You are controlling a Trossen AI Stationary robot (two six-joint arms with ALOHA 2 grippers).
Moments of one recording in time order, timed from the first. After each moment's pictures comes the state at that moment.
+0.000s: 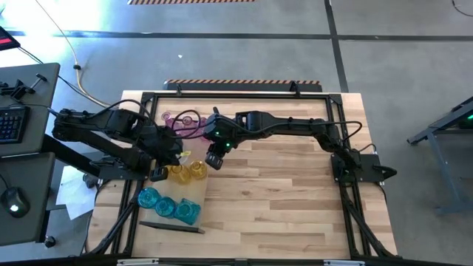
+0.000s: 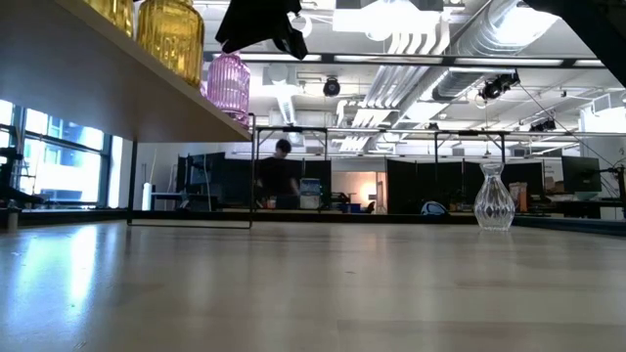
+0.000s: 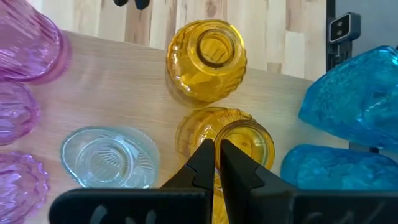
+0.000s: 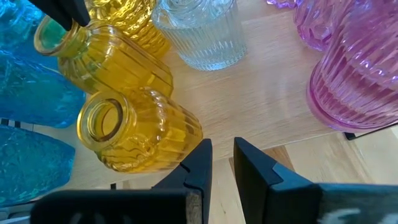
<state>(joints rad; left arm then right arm) -0.19 1.15 1.39 -1.33 0.04 -0.28 0.00 2.20 2.32 -0.96 -0.11 0.40</state>
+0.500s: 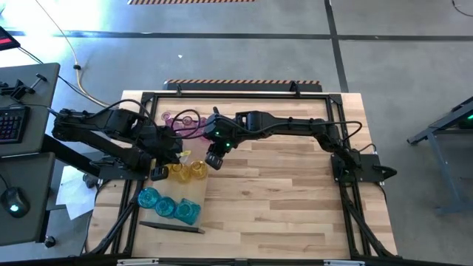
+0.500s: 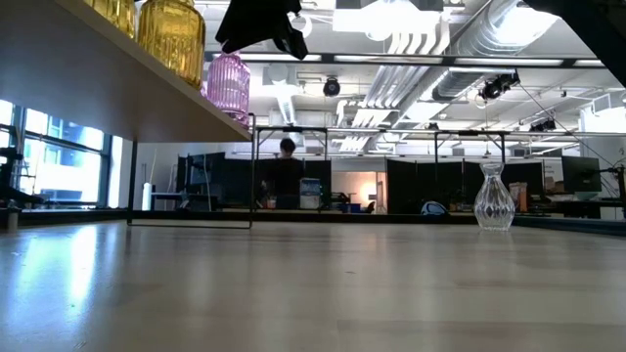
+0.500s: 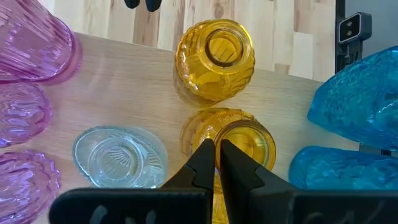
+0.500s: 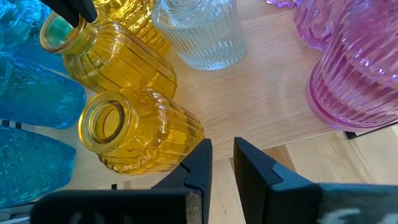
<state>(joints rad) -0.19 1.15 1.39 -1.34 0.01 -0.28 0.00 2.20 2.32 -0.96 -0.11 0.41</state>
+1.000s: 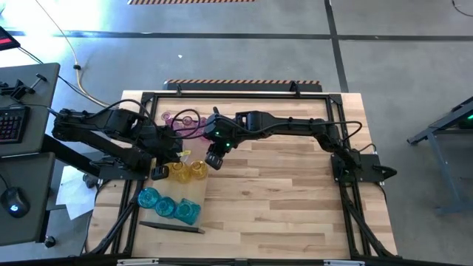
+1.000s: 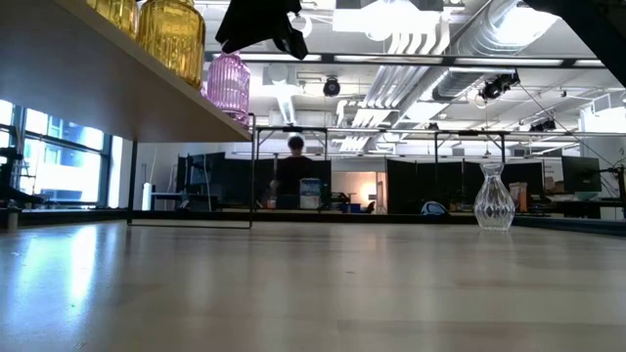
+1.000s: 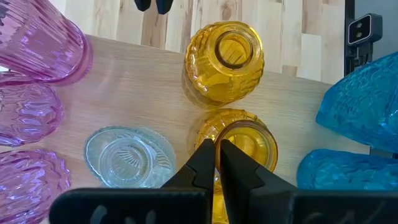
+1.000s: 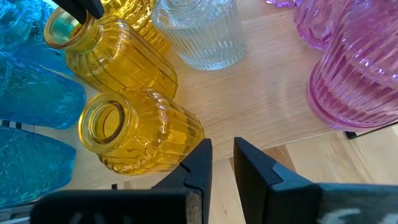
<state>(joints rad) -0.19 1.15 1.39 -1.34 -0.02 -0.28 0.00 2.20 2.32 -0.96 -0.11 0.41</state>
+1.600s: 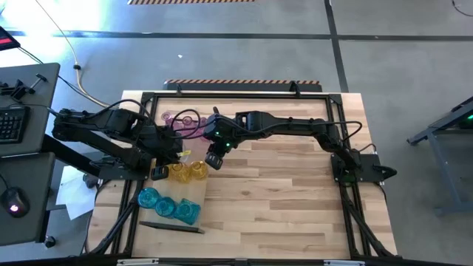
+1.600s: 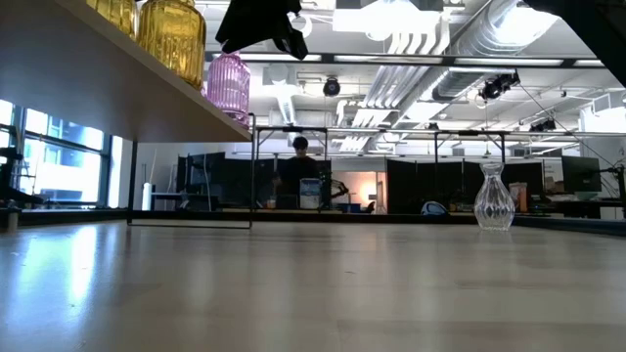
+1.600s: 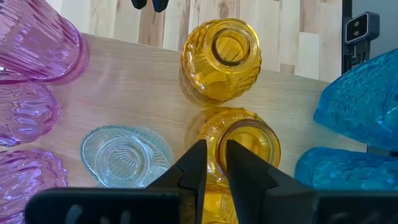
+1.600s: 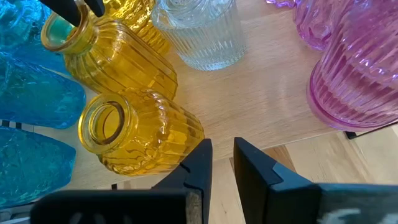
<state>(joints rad) -0.19 1.15 1.39 -1.34 -0.01 -0.28 0.00 2.20 2.32 -0.96 -0.11 0.41</state>
